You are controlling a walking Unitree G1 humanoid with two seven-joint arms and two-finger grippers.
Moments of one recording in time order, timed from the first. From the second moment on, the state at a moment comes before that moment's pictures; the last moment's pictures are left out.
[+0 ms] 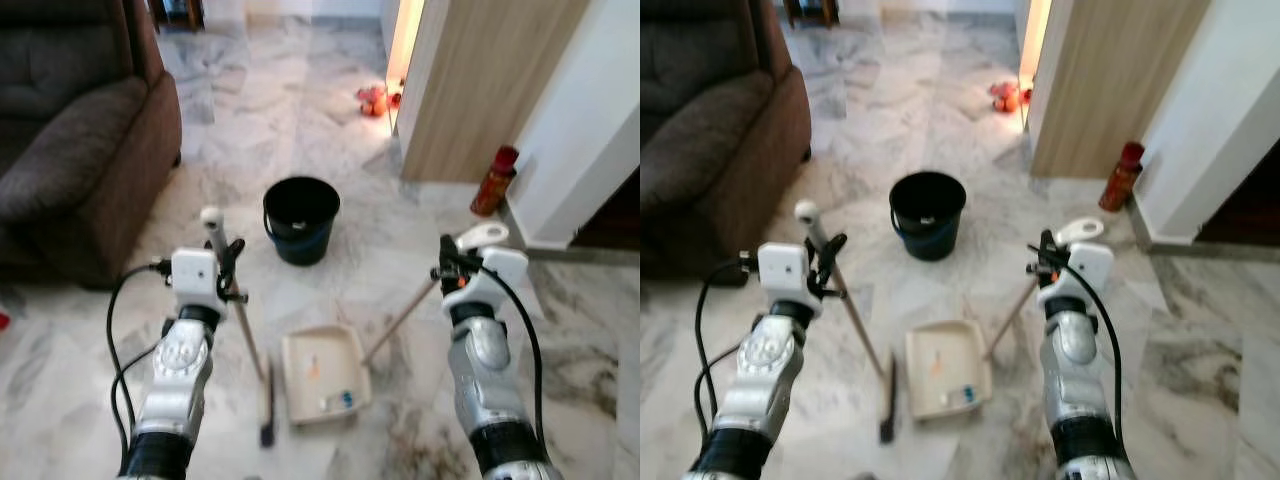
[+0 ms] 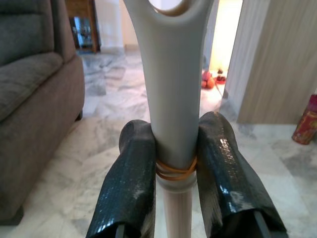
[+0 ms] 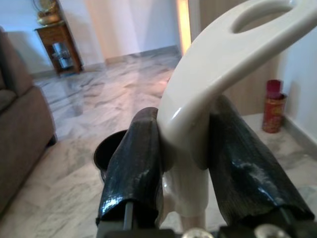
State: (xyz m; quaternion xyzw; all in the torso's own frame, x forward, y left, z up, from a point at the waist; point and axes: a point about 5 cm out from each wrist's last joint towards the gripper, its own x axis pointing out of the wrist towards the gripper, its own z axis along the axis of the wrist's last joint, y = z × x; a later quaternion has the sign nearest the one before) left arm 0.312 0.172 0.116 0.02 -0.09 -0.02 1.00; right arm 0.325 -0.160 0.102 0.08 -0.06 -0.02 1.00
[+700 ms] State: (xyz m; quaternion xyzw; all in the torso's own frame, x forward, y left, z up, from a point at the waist) left arm 0.312 0.166 0.115 0.03 -0.09 -0.02 1.00; right arm 0.322 -0.162 0.097 0.10 -0.05 -0.02 0.99
